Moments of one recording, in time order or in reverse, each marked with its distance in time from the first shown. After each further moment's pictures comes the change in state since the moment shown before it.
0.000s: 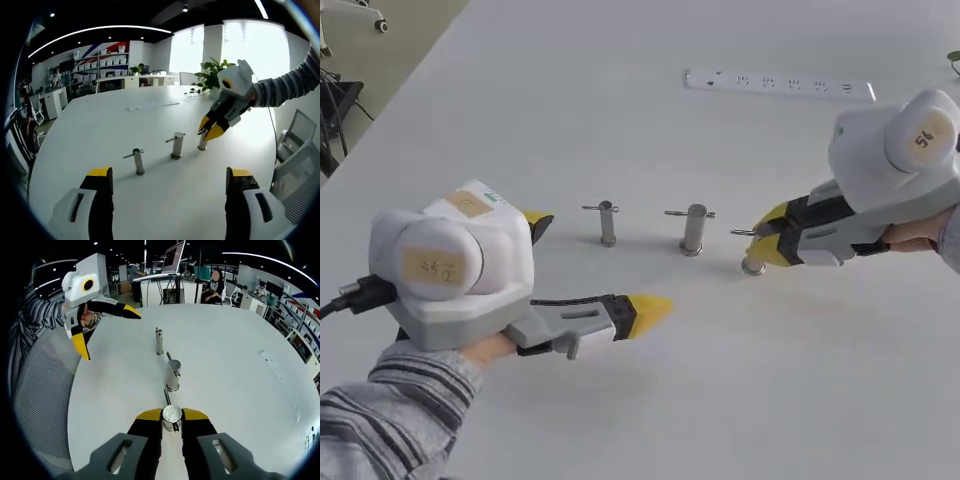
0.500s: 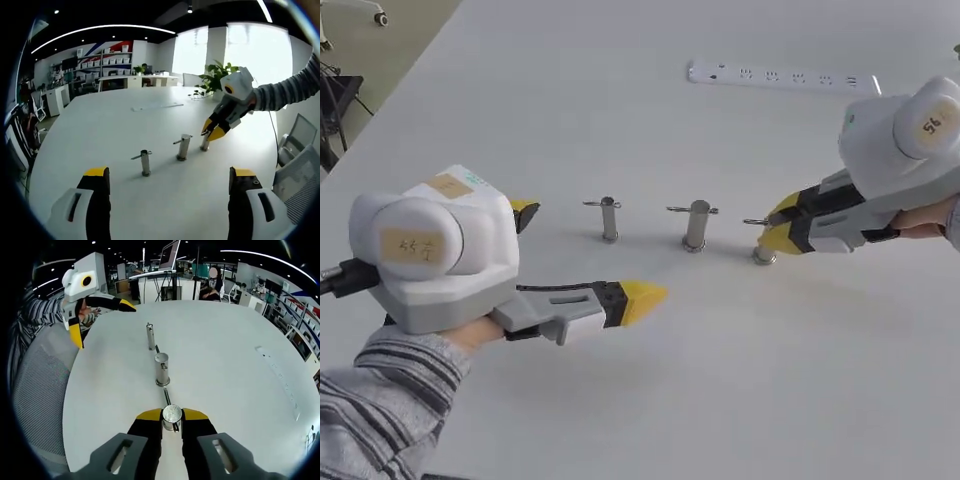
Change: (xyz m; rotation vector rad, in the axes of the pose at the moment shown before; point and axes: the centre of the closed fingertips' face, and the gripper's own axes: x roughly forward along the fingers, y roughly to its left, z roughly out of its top) left arm -0.001 0.012 0.003 -0.029 -0.008 0.012; right arm 0.002 -0.015 -0.009 0.007 0.016 -0.005
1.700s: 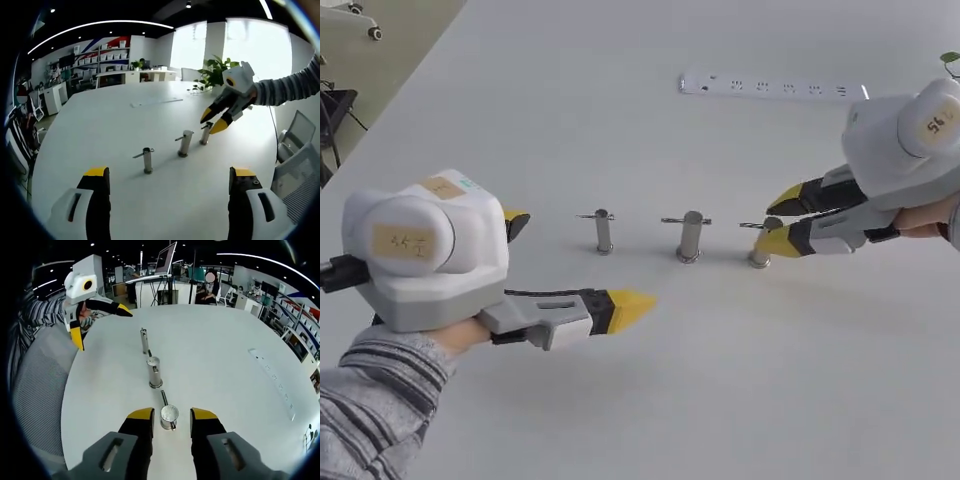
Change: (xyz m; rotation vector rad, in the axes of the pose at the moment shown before) left arm 0.000 0.005 -0.003 0.013 0.054 -0.018; right arm -0.014 -0.008 0.005 0.005 -0.036 -0.032
